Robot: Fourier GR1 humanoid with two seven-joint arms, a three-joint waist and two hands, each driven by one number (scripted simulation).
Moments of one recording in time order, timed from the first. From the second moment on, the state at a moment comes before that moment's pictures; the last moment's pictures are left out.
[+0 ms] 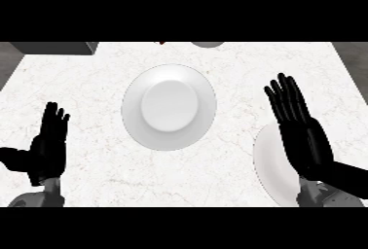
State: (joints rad) left arm -0.05 0.24 0.03 -1.40 0.30 0.30 -0.13; right arm -0.15 -0.29 0.28 -1.73 -0.38 -0.16 -0.21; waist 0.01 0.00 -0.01
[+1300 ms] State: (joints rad) left arm -0.28 0.44 -0.05 -1.57 0.21 0.08 0.08; right arm 0.11 -0.40 0.13 -1.65 -0.21 -0.11 -0.68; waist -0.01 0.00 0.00
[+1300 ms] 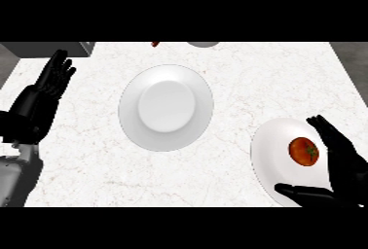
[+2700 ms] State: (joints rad) left arm -0.27 0.39 -0.02 -1.61 0.15 0.04 0.11; right arm 0.08 -0.83 0.15 -1.81 0.22 0.16 0.25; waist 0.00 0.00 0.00
